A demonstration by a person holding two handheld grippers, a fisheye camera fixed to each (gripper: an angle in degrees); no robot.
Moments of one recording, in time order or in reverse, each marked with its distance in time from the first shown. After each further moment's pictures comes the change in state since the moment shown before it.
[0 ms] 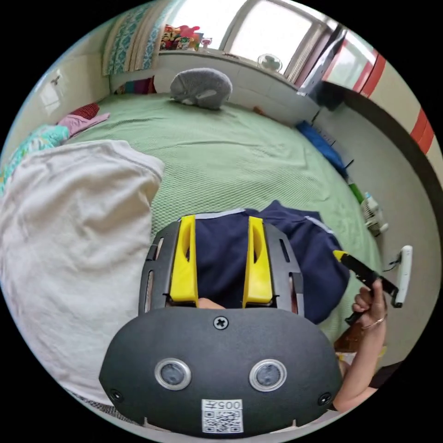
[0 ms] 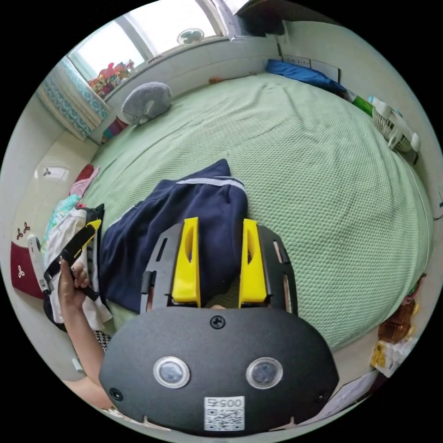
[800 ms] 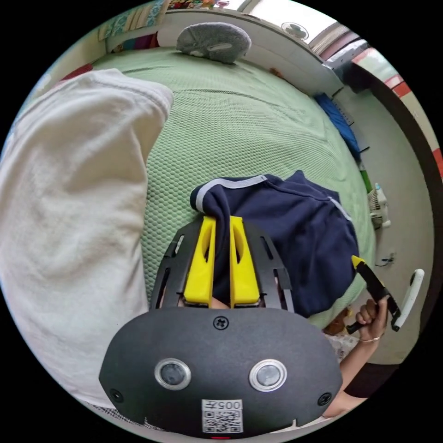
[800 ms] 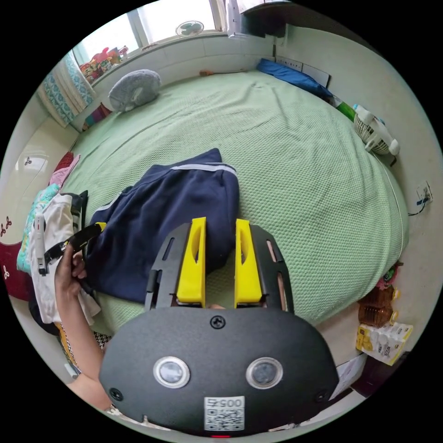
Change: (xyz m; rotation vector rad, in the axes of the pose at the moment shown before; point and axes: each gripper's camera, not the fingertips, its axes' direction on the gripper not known) left arm -0.012 -0.031 0.130 -0.233 0.110 -0.086; right arm -0.039 0.011 -0.010 -0.043 0.164 -0.013
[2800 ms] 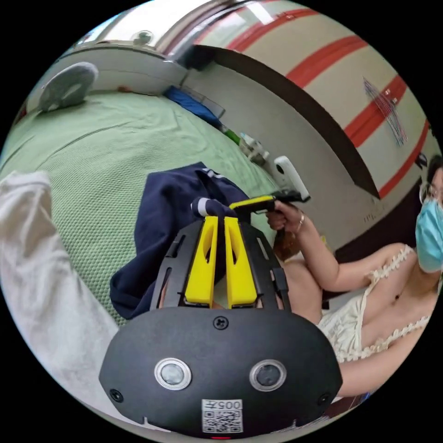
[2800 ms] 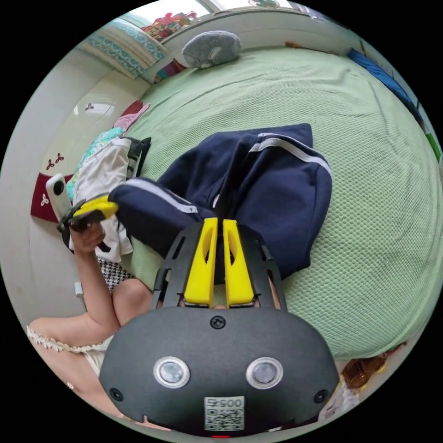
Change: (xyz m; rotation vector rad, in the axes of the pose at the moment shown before) left arm 0.058 0.031 -0.018 0.043 0.535 0.605; right arm -0.060 -0.081 0.093 -0.234 -0.362 -0.344
